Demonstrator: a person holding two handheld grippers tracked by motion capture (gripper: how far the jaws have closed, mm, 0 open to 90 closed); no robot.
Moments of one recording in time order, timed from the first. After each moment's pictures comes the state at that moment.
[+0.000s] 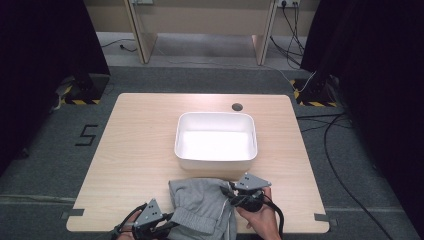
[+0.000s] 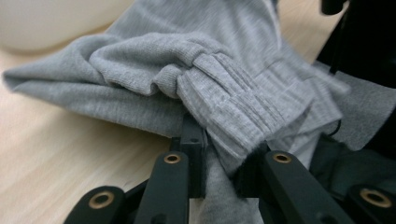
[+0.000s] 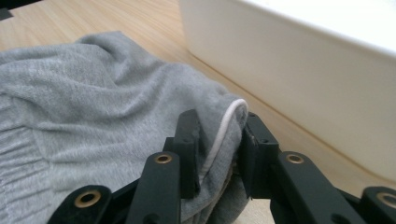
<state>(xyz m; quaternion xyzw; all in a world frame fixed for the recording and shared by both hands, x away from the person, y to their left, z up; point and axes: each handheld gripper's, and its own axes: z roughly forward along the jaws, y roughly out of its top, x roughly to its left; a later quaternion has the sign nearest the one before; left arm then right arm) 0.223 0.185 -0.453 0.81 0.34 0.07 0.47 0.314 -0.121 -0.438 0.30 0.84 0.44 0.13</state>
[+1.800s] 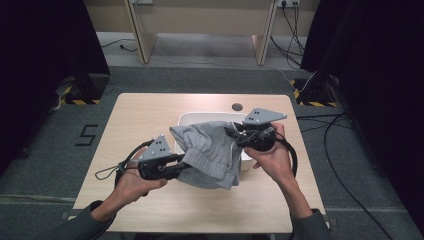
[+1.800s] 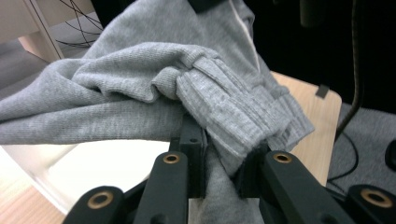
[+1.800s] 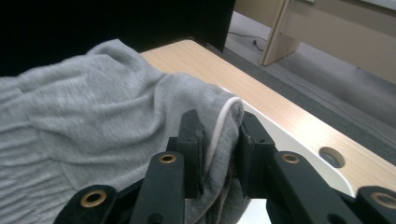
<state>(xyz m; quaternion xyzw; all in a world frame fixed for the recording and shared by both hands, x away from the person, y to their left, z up) 0.333 0.163 -0.314 0.80 0.29 0.12 0.51 0.410 -0.118 -0.282 0.27 0.83 0.45 0.18</state>
